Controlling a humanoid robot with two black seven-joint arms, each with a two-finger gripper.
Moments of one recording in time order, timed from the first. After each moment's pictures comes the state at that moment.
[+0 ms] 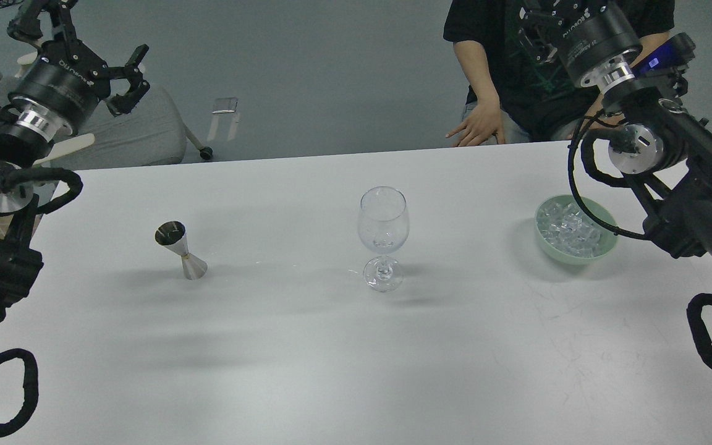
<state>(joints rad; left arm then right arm) -0.73 0.41 -1.40 -0.82 0.40 -0.49 0.08 0.93 -0.25 0.93 0.71 -0.46 0.28 0.43</state>
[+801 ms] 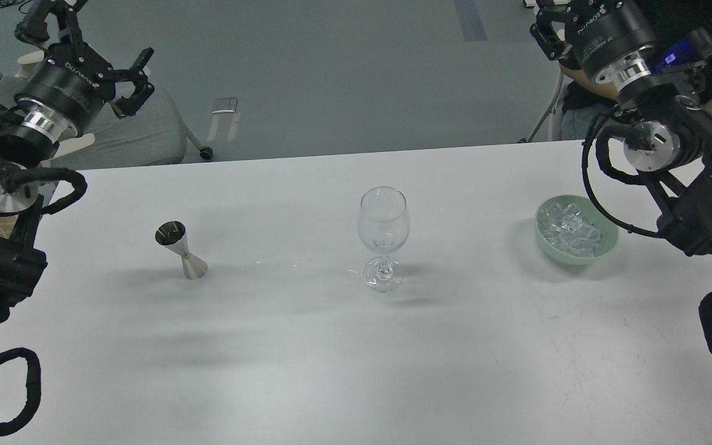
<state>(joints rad) -0.74 0.39 -1.39 -0.79 0.36 -0.49 0.08 0.93 -0.28 0.93 0.70 -0.46 0.30 0.43</state>
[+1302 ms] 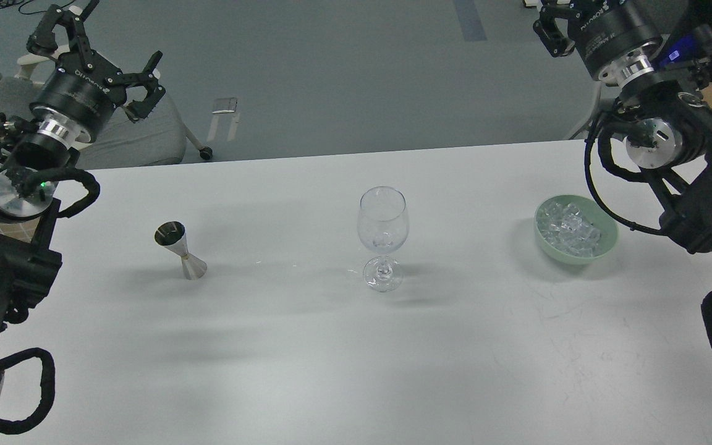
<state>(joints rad) -0.74 0.36 -1.39 -0.75 0.29 -0.49 0.08 0.94 -0.29 0.93 0.70 -0.46 0.29 0.43</state>
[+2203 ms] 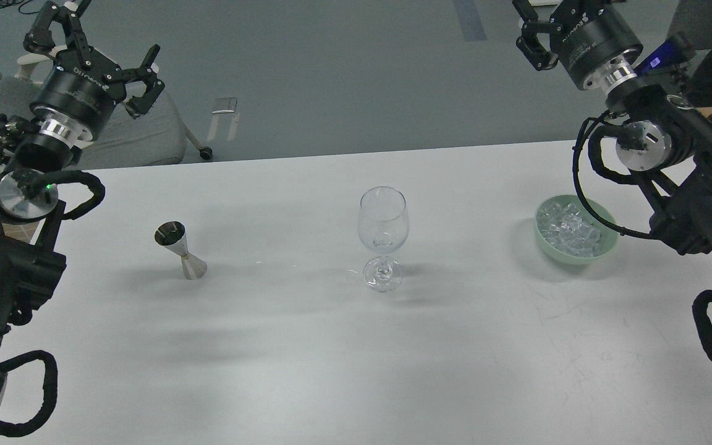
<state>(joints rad) -0.73 0.35 -1.38 -0.77 0.29 -0.49 0.01 0.94 -0.26 0.92 0.69 -0.43 0.31 0.32</state>
